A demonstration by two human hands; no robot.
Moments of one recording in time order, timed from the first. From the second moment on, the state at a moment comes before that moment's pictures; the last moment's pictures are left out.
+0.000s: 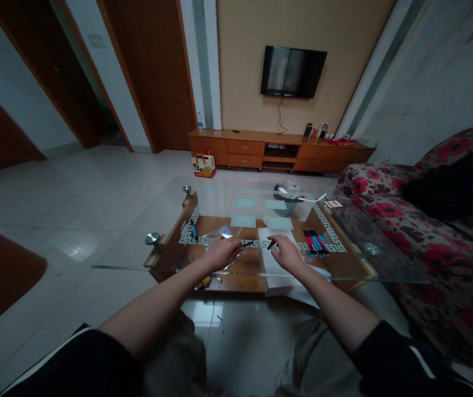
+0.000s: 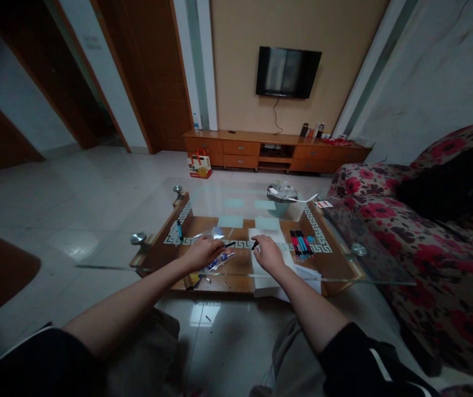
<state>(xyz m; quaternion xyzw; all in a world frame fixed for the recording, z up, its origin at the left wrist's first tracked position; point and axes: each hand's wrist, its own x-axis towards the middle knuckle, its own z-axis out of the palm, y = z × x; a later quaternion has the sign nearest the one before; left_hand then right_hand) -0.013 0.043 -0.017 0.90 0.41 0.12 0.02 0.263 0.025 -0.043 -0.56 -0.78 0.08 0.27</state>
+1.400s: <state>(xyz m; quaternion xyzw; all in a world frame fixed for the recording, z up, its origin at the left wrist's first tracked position) -0.008 0.038 -0.012 0.94 0.29 0.19 0.00 0.219 0.003 -0.013 -0.44 -0.85 0.15 0.25</state>
